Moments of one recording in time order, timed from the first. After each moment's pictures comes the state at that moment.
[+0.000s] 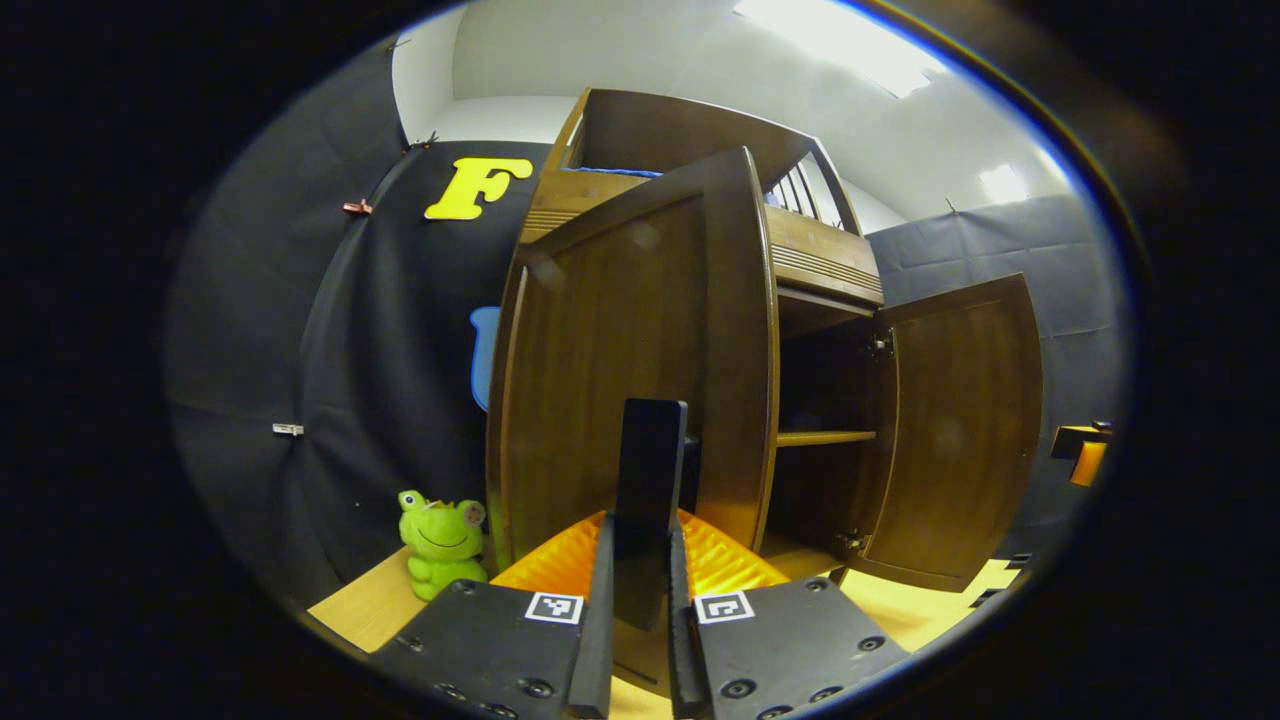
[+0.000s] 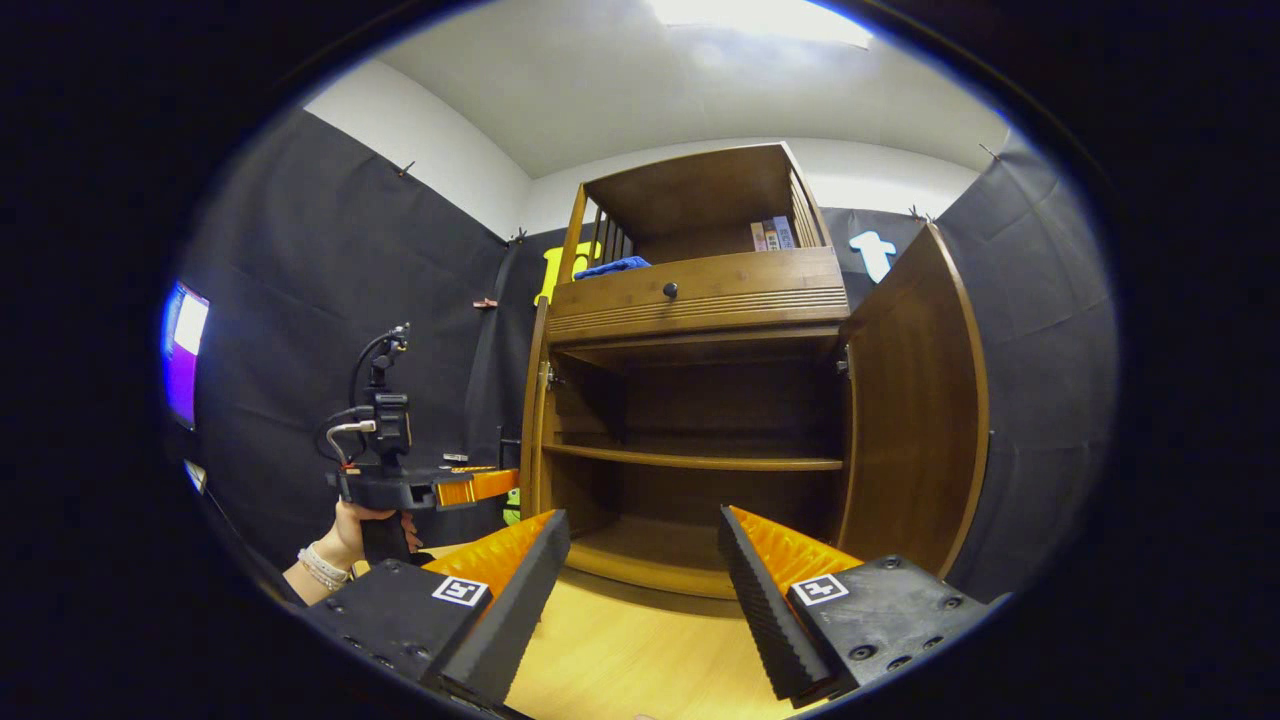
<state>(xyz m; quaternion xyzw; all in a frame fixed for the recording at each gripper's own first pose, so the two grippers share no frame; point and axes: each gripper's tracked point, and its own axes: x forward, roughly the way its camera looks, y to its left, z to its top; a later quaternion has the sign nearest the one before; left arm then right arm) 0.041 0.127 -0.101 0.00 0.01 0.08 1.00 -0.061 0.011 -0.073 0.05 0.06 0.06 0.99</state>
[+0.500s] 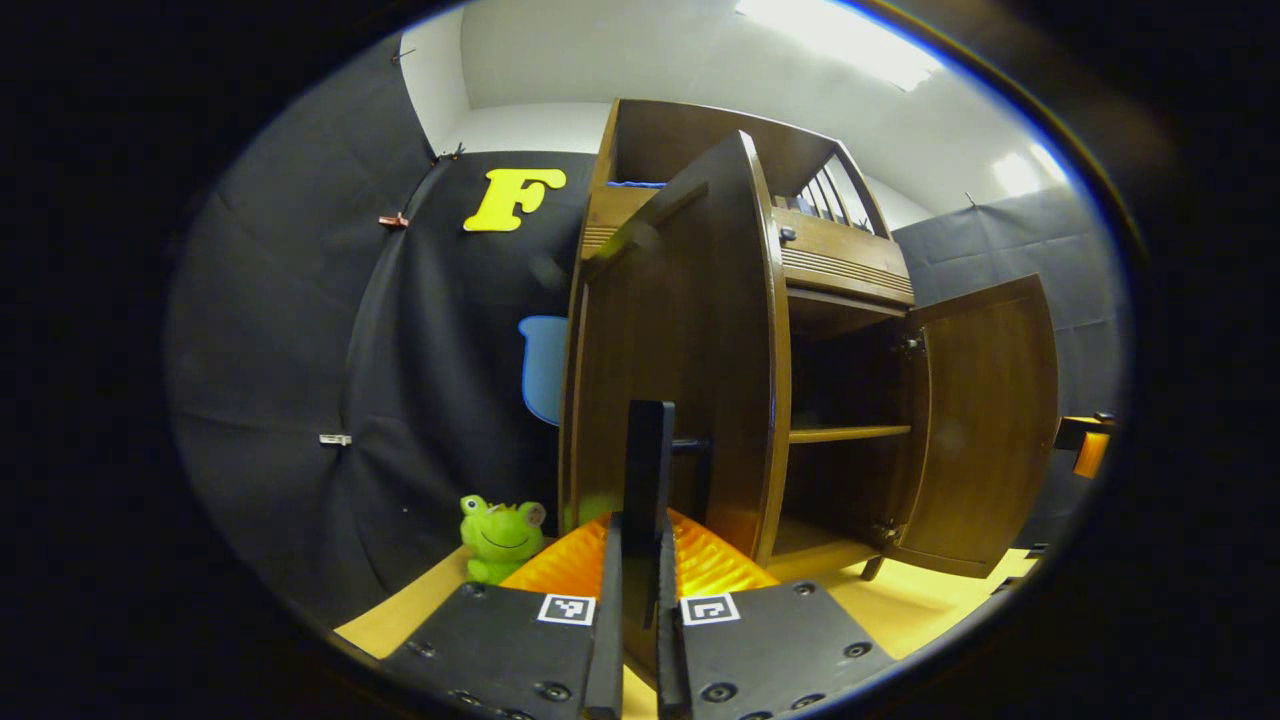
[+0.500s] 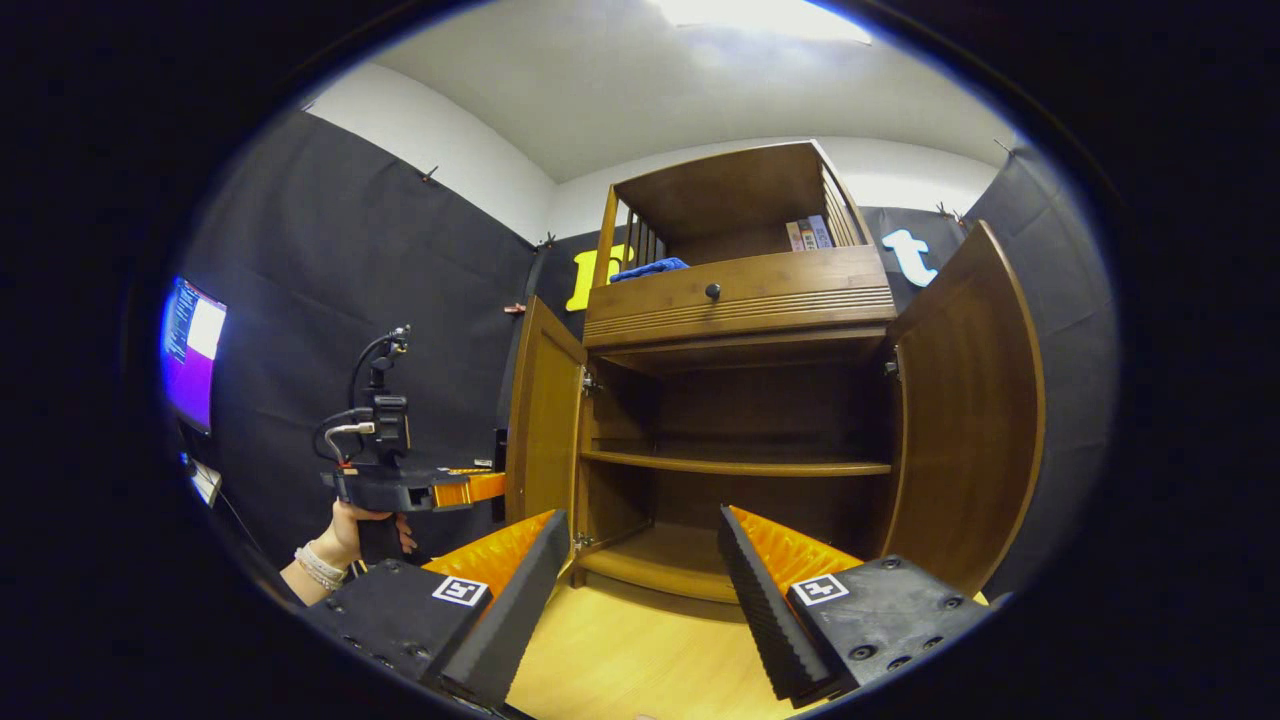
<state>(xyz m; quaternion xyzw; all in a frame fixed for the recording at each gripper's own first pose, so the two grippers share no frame) -0.001 0.174 -0.095 0.01 0.01 0.13 0.99 -0.047 0.052 -0.075 0.06 0.06 0.11 0.99</state>
